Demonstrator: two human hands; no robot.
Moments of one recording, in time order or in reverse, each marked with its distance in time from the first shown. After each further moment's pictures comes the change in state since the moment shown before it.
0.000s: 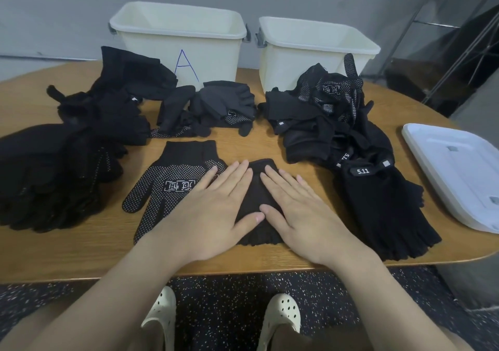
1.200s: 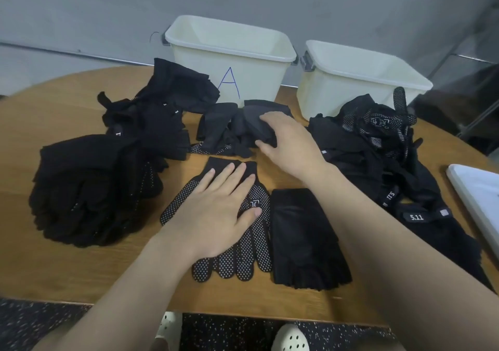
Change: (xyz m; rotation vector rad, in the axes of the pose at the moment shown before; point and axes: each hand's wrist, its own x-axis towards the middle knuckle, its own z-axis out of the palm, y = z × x) left_hand 0.001 -0.068 -0.003 -0.120 0.075 -0.184; right_hand 0.193 -0.026 -0.048 0.017 0.348 -0.101
